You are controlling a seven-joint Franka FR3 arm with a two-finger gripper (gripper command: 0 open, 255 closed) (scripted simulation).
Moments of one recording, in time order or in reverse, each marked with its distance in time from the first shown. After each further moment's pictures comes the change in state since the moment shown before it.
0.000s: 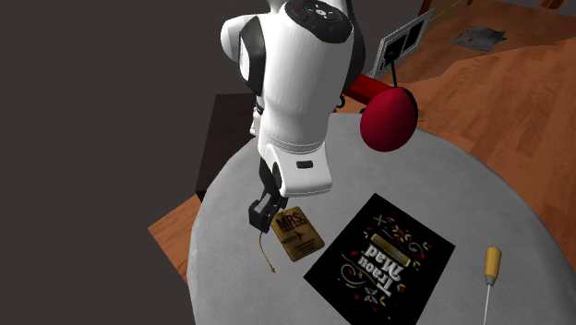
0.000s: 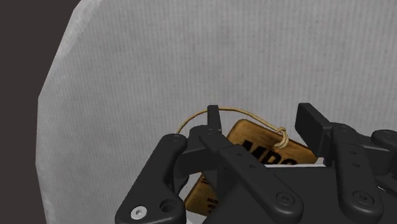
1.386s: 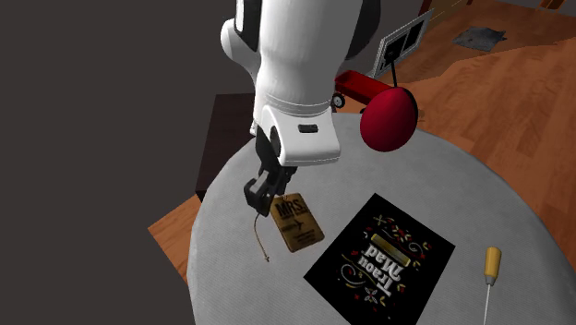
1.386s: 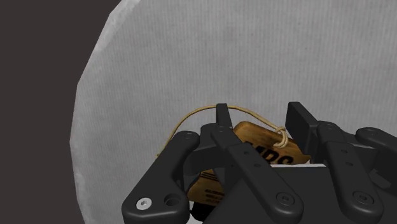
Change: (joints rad) arm 0.012 -0.097 0.005 0.070 0.034 -0.164 -0.041
